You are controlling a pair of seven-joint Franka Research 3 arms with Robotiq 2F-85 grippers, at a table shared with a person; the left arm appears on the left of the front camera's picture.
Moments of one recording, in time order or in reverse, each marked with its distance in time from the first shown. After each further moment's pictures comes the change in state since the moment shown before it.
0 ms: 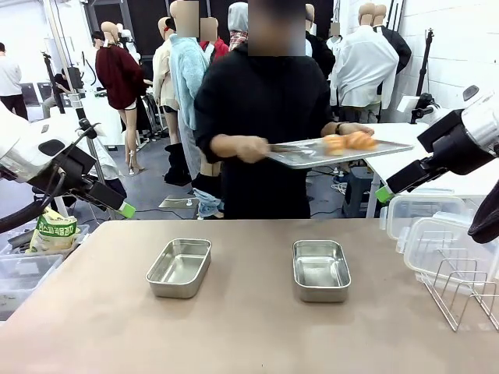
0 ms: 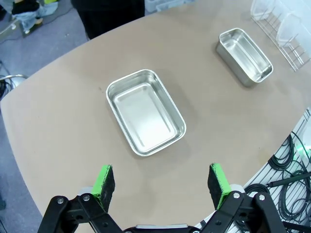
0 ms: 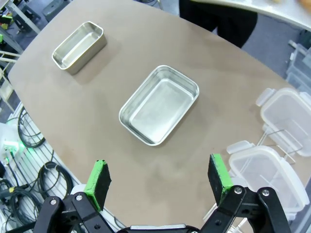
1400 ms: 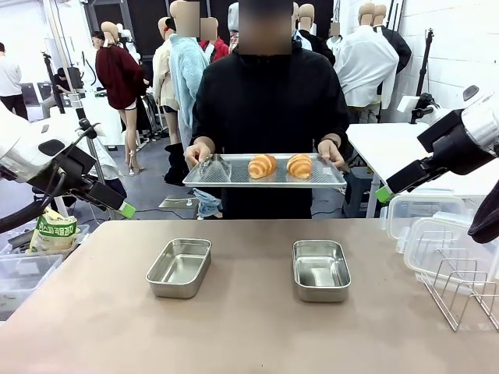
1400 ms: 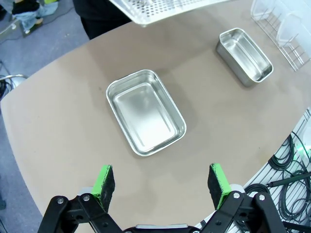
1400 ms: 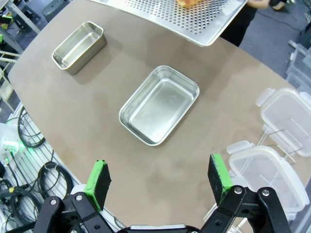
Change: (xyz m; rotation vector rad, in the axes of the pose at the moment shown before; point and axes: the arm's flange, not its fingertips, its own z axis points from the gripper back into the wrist) left arm 0.000 0.000 0.000 0.001 0.001 0.000; right arm 0.000 0.000 0.000 0.000 0.000 0.000
